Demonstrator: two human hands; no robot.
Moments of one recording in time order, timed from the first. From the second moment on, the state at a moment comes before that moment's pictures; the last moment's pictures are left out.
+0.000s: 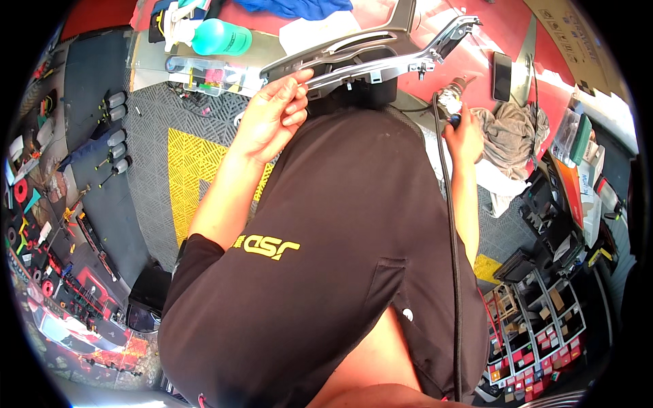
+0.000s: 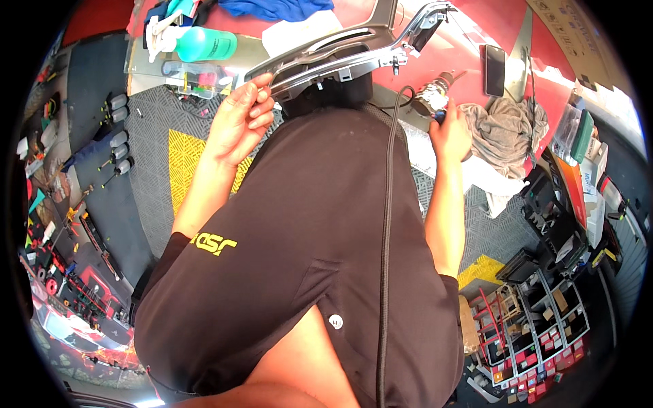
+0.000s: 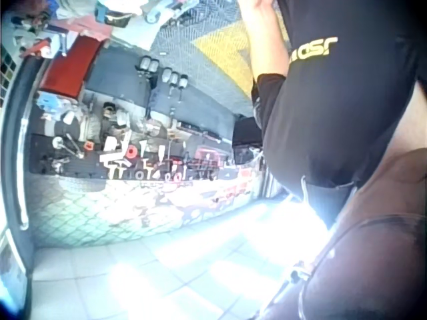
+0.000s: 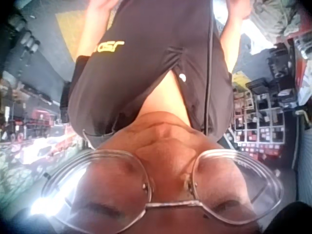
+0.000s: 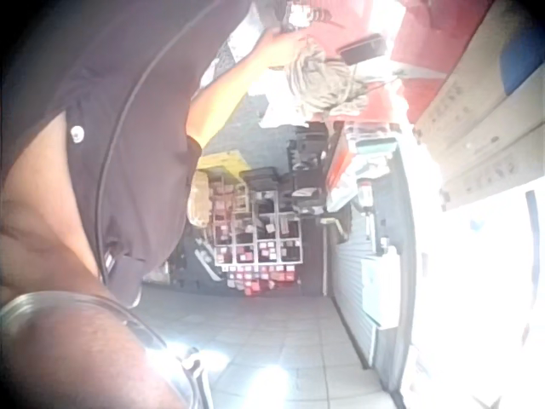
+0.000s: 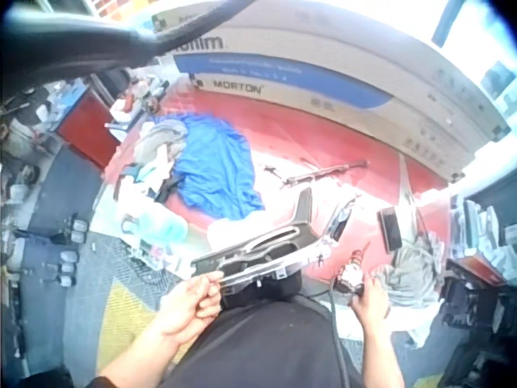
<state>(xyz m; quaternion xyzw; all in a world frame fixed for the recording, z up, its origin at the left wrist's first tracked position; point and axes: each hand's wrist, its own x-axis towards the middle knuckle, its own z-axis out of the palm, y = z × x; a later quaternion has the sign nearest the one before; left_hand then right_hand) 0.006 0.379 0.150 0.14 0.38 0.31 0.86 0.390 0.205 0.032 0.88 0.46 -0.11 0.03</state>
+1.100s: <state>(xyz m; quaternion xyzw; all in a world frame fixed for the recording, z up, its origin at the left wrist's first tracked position) 0.080 0.365 0.173 0.12 0.28 0.25 0.92 0.293 0.176 0.227 0.68 0.55 -0.32 -0.36</state>
